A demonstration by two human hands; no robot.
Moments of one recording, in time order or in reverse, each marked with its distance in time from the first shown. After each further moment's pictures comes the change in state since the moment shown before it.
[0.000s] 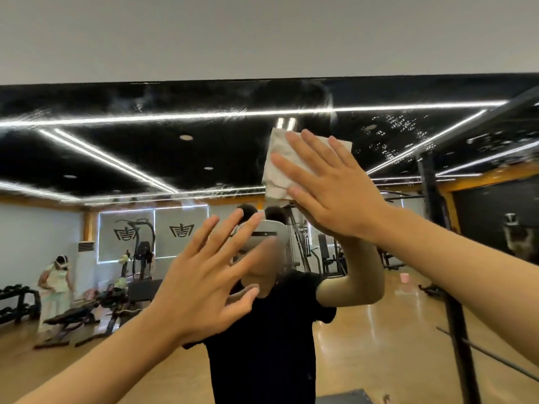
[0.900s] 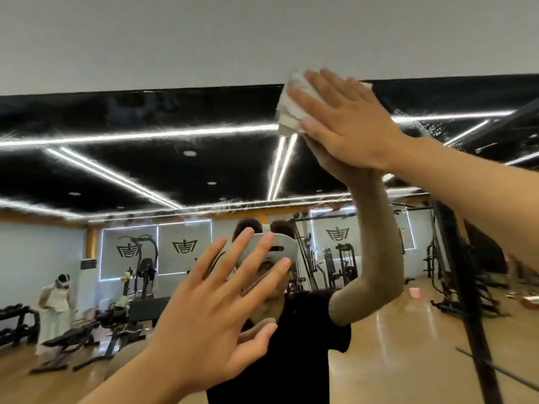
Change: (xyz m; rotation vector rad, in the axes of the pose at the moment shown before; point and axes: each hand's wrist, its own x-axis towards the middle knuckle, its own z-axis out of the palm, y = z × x) left_hand -0.005 -0.001 0.006 0.064 -0.013 -0.010; right_hand 0.086 0.054 -0.026 -0.029 0.043 0.100
